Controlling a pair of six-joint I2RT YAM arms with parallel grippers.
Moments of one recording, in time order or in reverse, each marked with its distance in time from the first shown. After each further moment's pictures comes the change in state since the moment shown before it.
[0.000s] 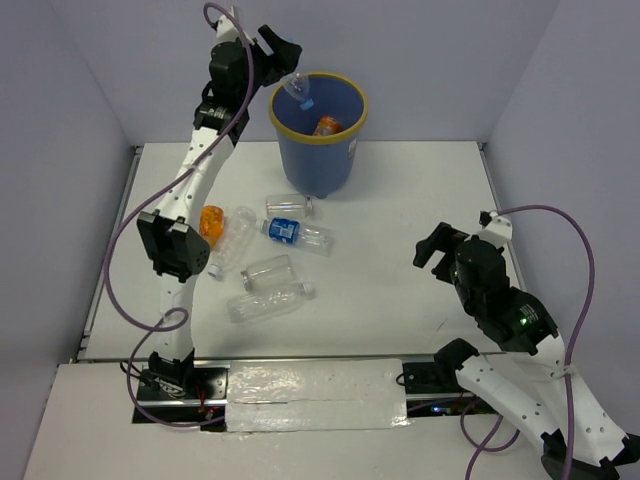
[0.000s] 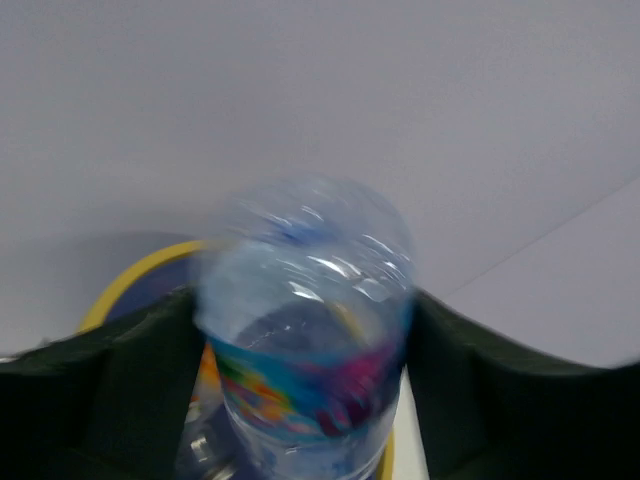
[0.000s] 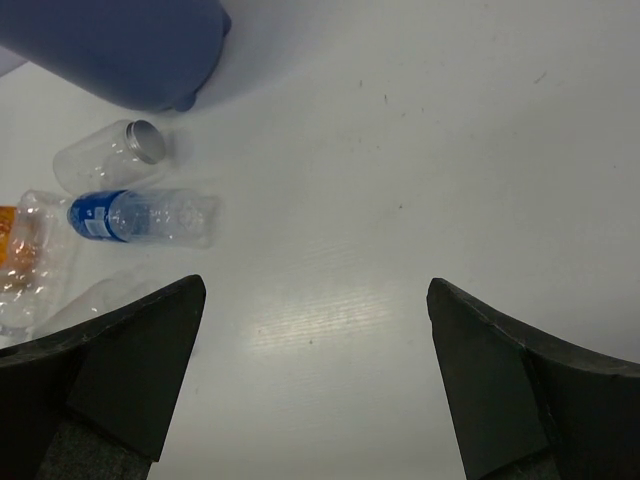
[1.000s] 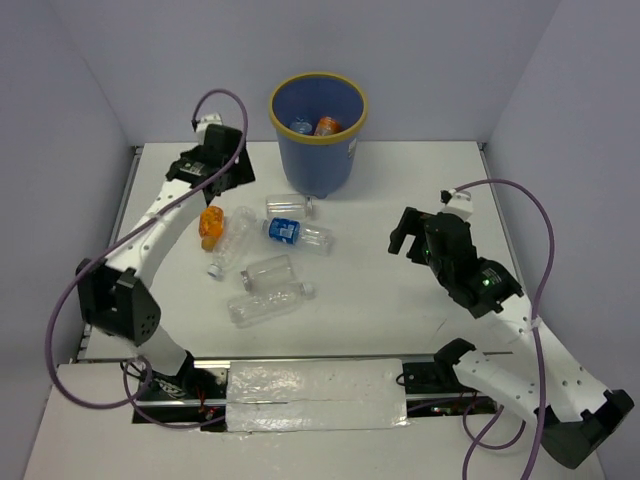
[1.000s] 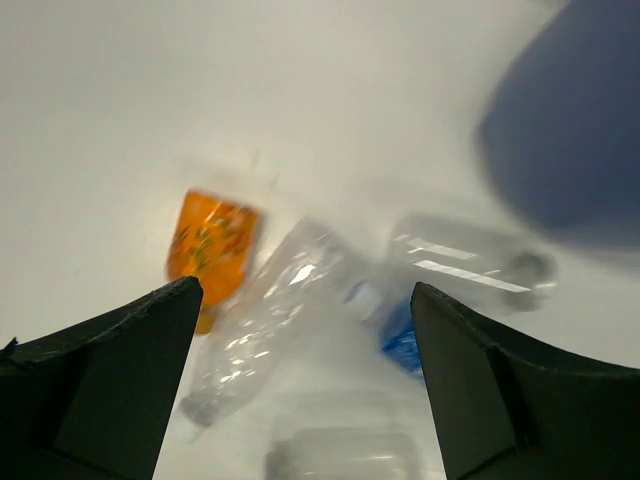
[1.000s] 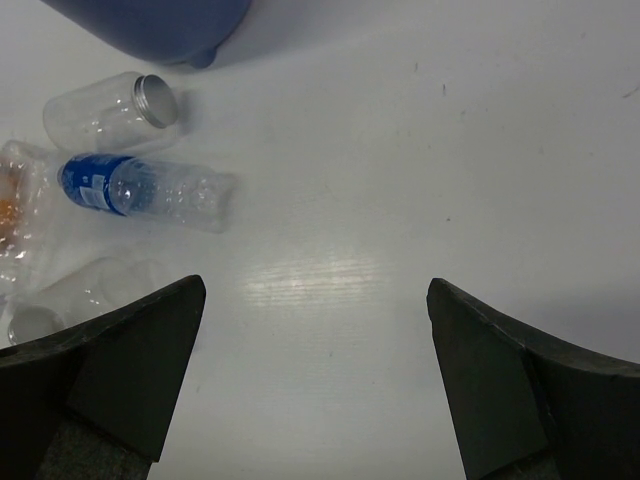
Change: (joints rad) left arm -0.039 -0.563 -0.834 -0.512 -0.502 0.138; right arm 0.000 0.212 0.001 0.168 -0.103 -0.076
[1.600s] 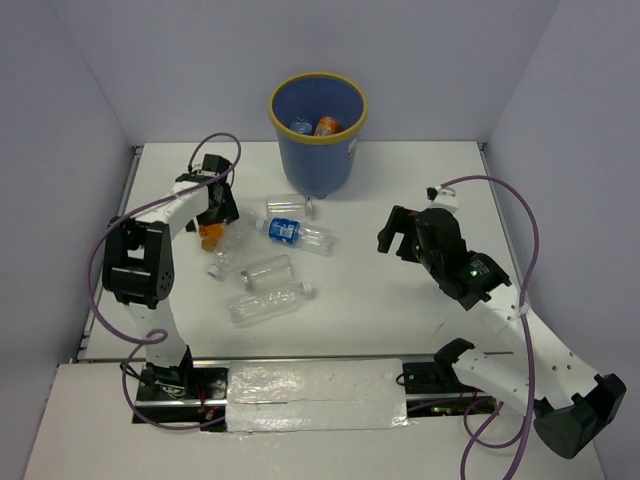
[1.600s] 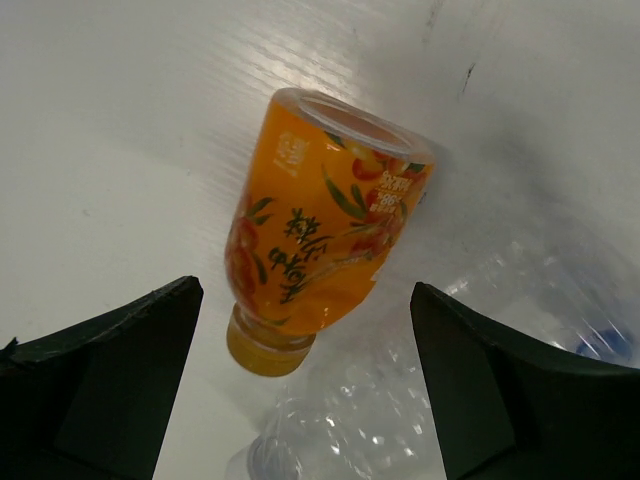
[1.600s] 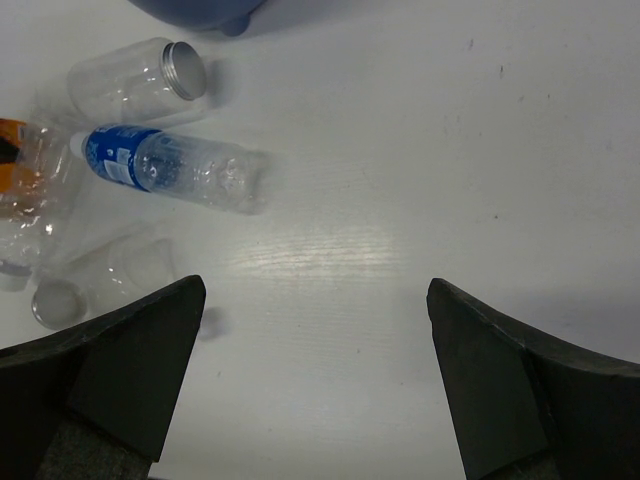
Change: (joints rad) left arm 0.190 0.256 -0.206 -0.004 0.074 0.022; right arm 0.000 0.085 -0.012 0.073 -0.101 0.003
